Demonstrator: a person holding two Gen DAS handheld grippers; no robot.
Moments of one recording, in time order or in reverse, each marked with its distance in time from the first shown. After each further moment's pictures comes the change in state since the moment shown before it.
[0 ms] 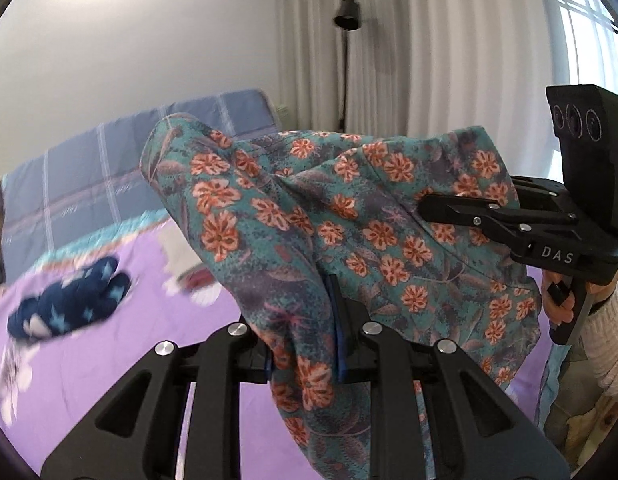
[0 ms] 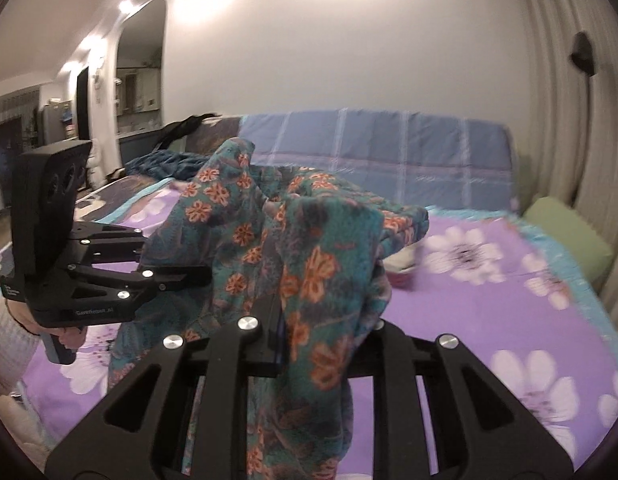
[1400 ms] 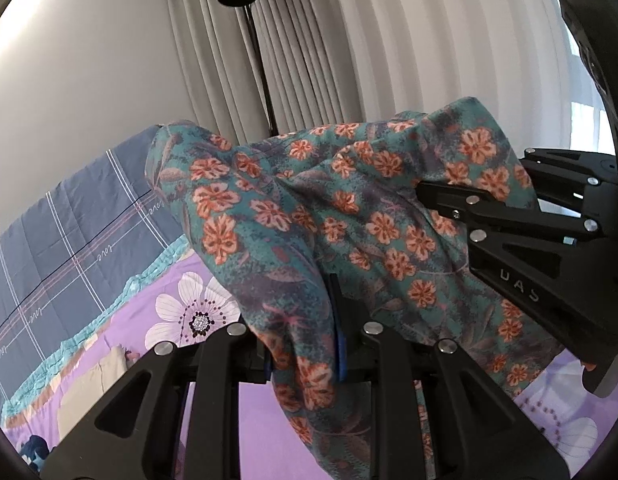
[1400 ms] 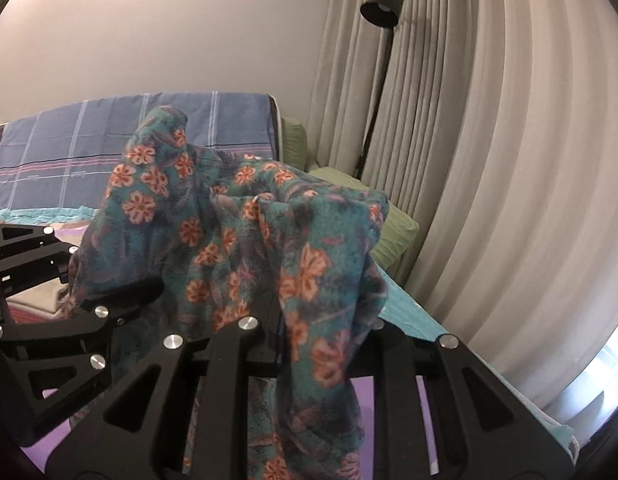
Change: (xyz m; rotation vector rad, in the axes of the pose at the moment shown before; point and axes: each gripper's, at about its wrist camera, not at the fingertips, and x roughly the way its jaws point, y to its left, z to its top) left arm 0.346 -0.132 0.152 0.260 0.002 -0.069; right arm 0.105 -0.314 0.008 0.163 0.091 -0.742
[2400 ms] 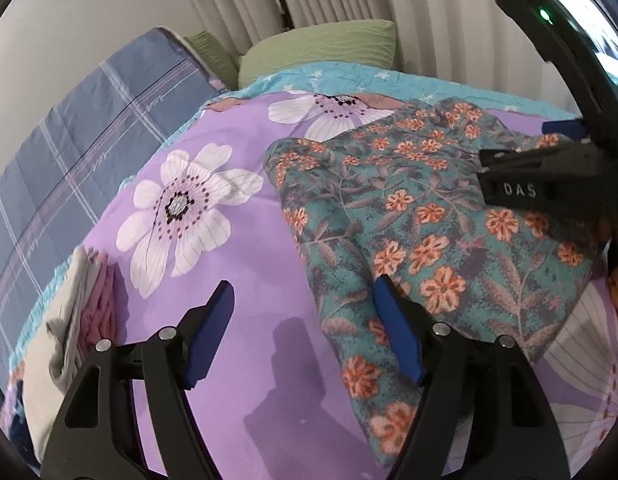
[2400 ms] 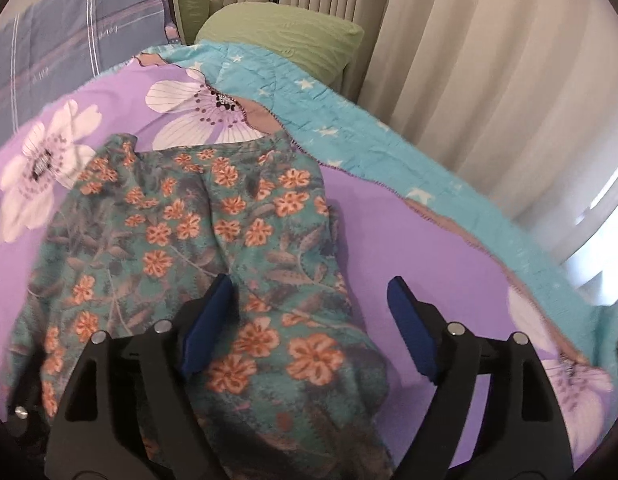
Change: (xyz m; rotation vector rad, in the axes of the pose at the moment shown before) left arm 0.090 -0.025 -0.106 -0.011 0.332 0.097; right arm 0.129 -0.011 -0.117 0.165 0.508 -0.284
